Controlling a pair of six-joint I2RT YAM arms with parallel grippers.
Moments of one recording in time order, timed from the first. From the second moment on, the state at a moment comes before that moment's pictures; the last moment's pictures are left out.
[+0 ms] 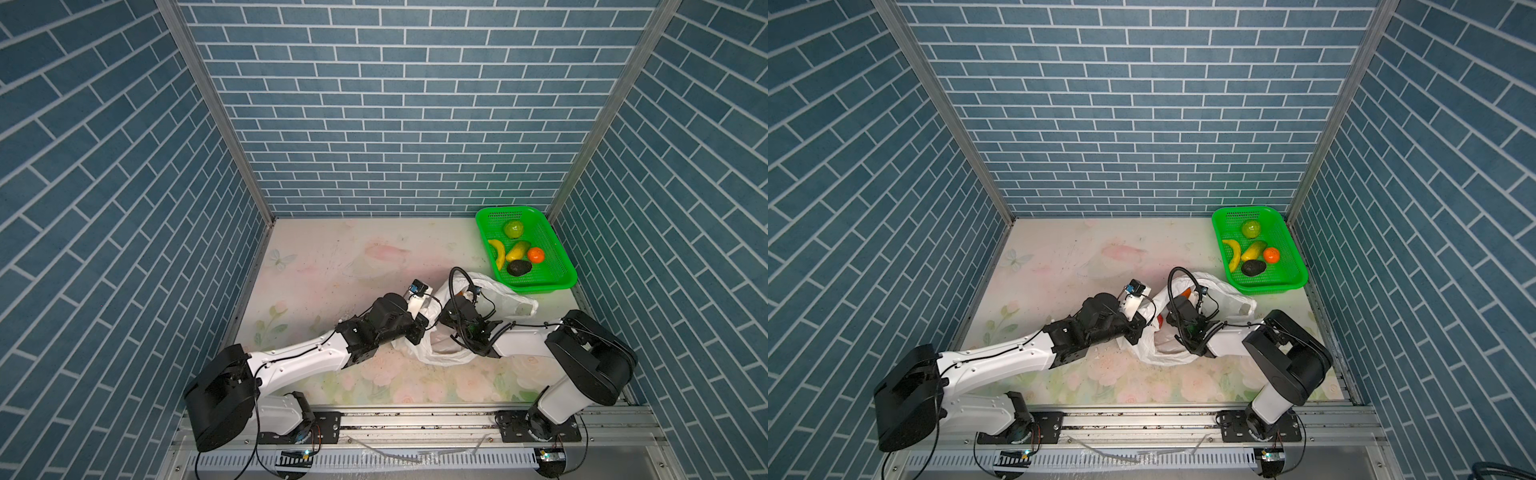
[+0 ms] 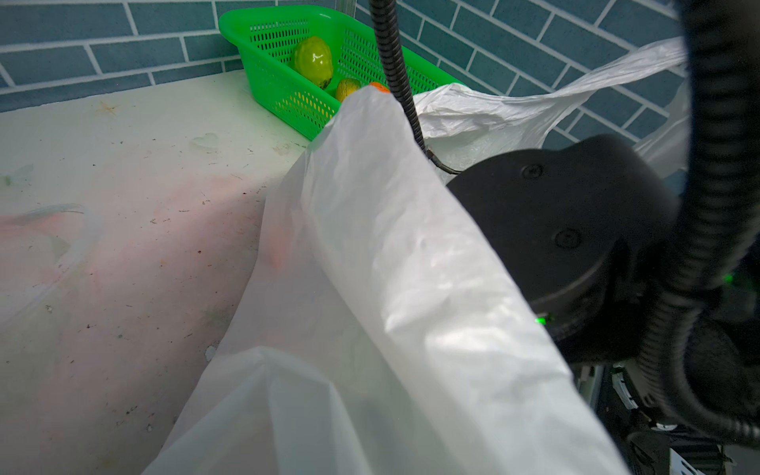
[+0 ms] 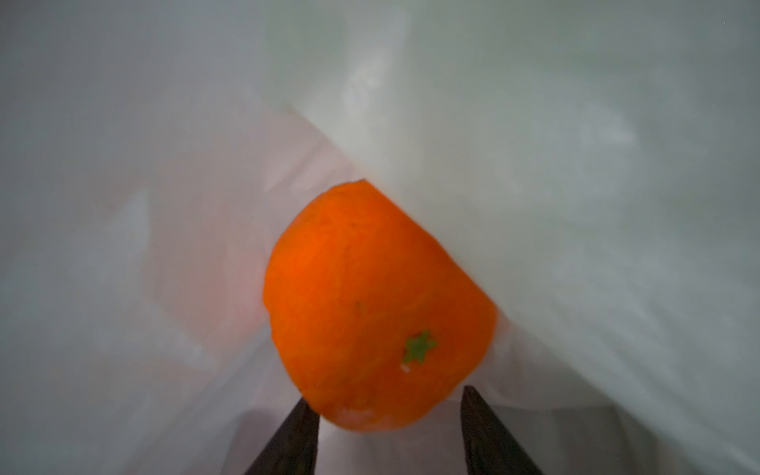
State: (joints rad) left arm -0.95 1.31 0.72 0.14 0.05 -0.27; right arm 0.80 1.58 0.56 0.27 0.38 0.98
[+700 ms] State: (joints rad) left arm -0.94 1.34 0.75 0.14 -0.01 -0.30; right arm 0.80 1.35 0.57 0.02 0.21 0.84
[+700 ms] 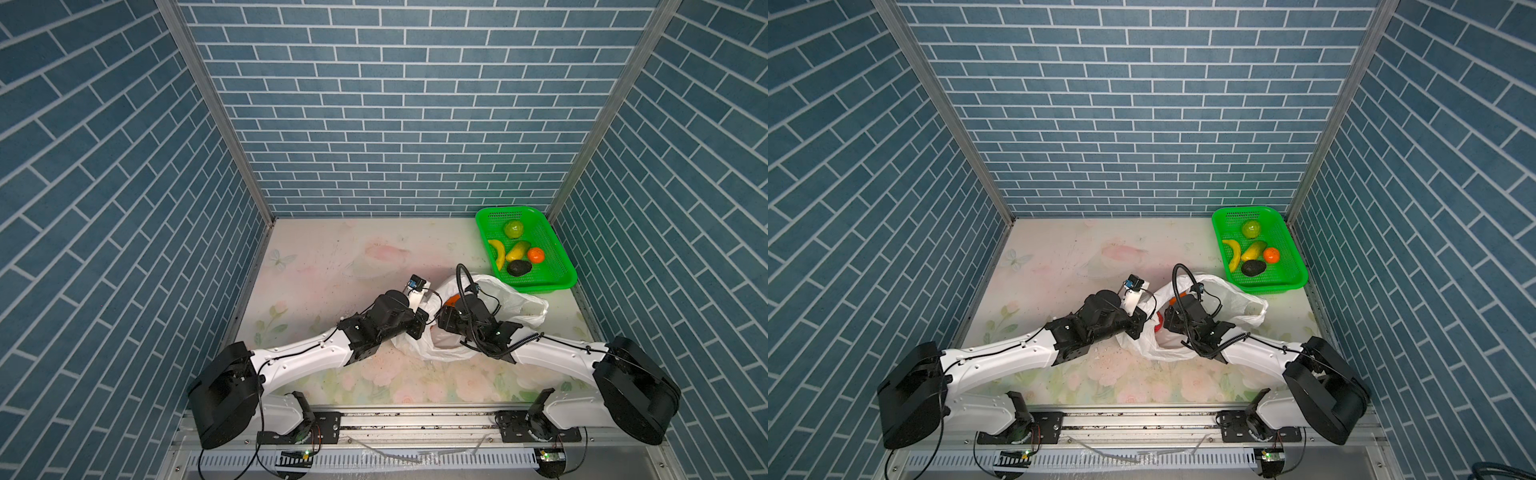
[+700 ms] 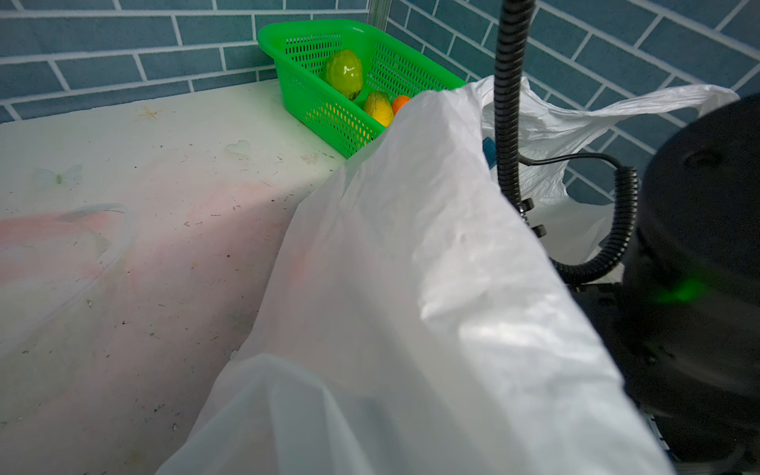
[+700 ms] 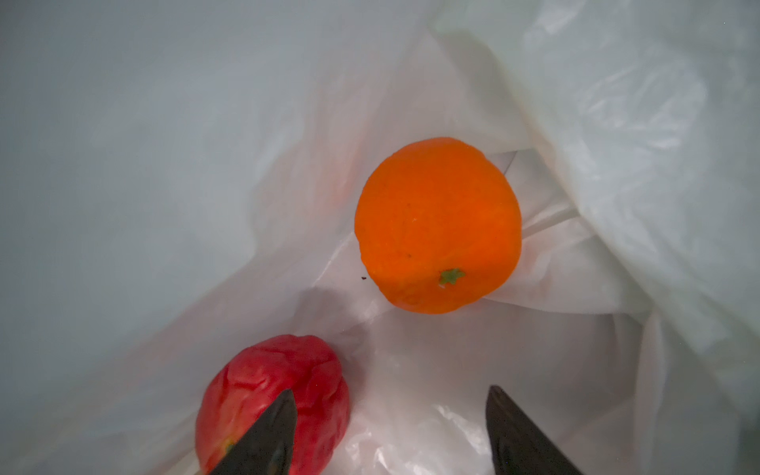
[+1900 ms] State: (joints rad) left arm -0.94 1.34 0.75 0.14 0.00 -0.30; right arm 0.73 1.46 0.67 0.08 0.17 0.78
